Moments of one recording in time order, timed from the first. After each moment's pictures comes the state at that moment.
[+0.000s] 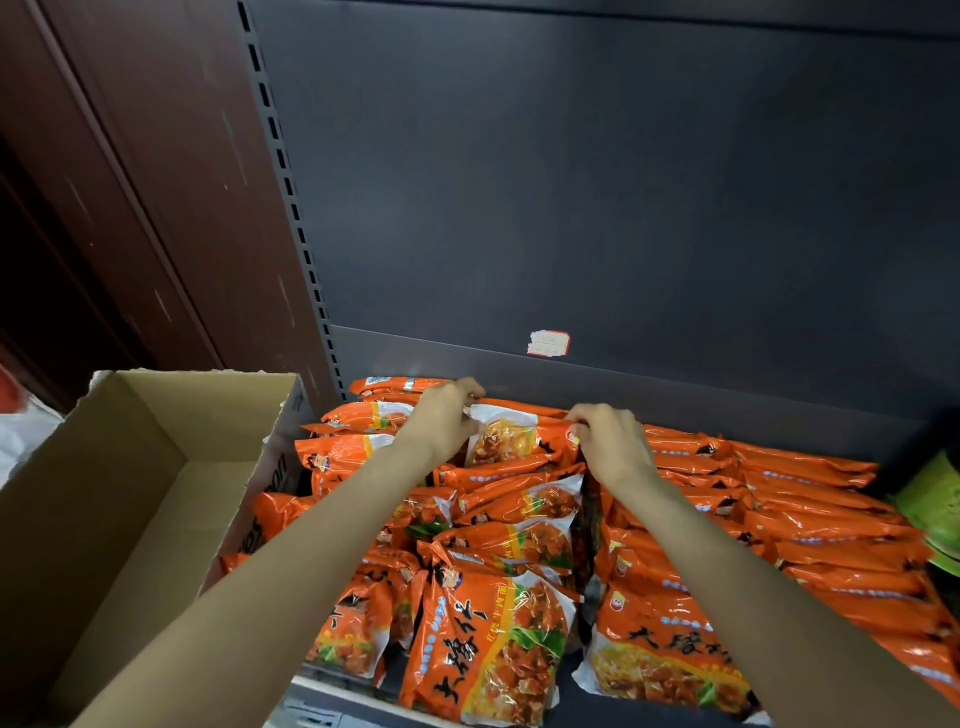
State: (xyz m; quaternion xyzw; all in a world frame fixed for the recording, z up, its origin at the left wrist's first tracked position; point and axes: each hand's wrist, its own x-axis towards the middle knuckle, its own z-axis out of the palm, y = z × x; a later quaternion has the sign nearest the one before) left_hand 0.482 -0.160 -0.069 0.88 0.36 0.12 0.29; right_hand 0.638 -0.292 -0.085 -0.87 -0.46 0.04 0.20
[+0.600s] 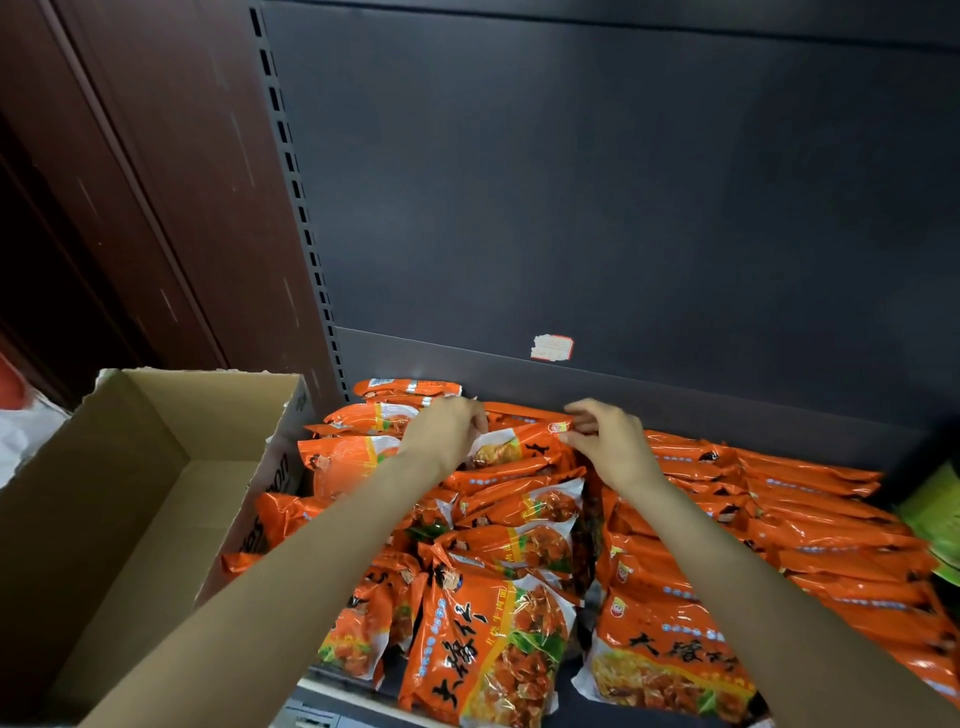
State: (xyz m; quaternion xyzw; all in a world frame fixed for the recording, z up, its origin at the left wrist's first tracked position) left_hand 0.481 -0.162 -0.080 0.91 0.36 0.10 0.19; right_hand 0.638 -0.291 -0.077 -0.82 -0.45 0.13 0.32
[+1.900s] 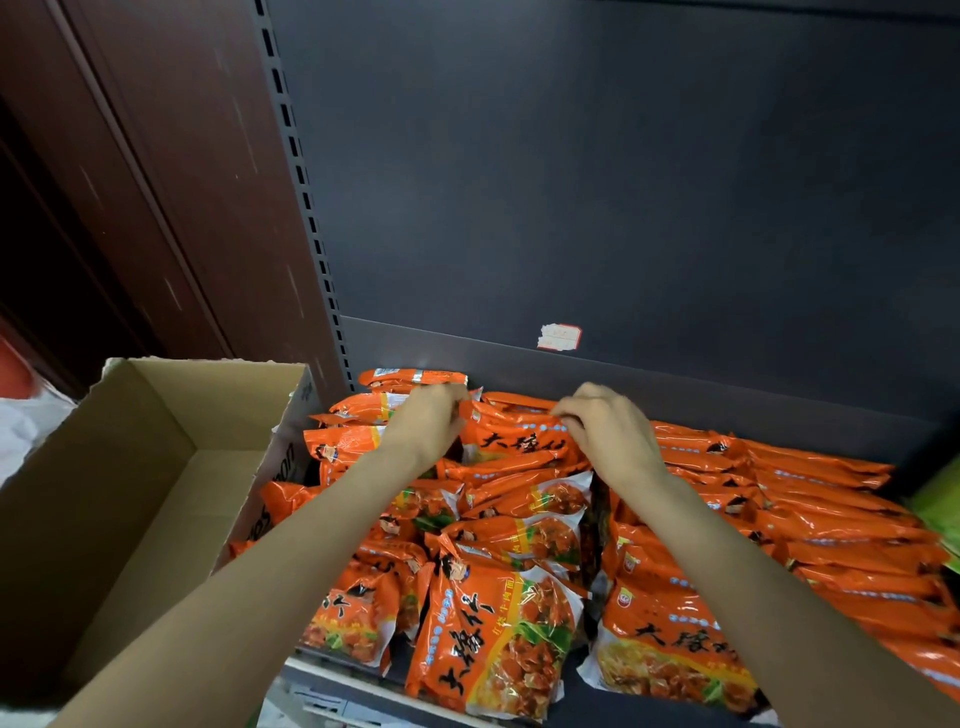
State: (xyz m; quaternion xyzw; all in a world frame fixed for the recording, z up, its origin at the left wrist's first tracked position) left_hand 0.458 -0.155 -0.078 0.90 0.35 0.15 0.22; right_hand 0.625 -0.292 -0.069 -0.81 -0.56 -0.04 0.18
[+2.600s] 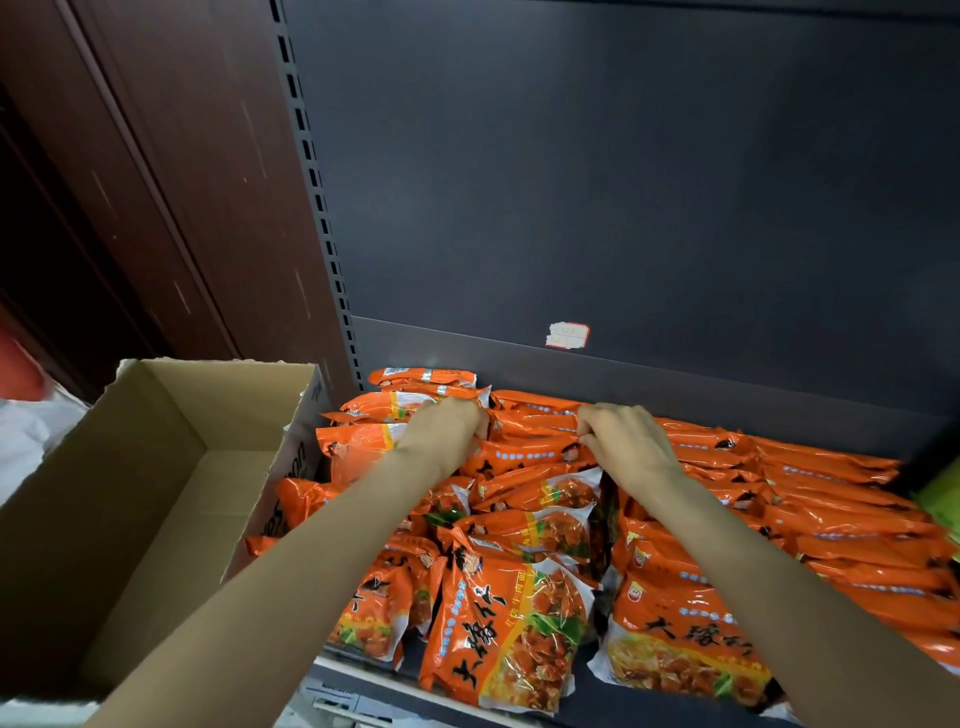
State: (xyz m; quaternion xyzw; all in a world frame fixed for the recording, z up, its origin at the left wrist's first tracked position) left_hand 0.461 -0.164 -0.079 0.94 0.32 0.01 0.09; right_hand 0.627 -0.299 -0.079 -0.84 -0.54 -0.03 0.06
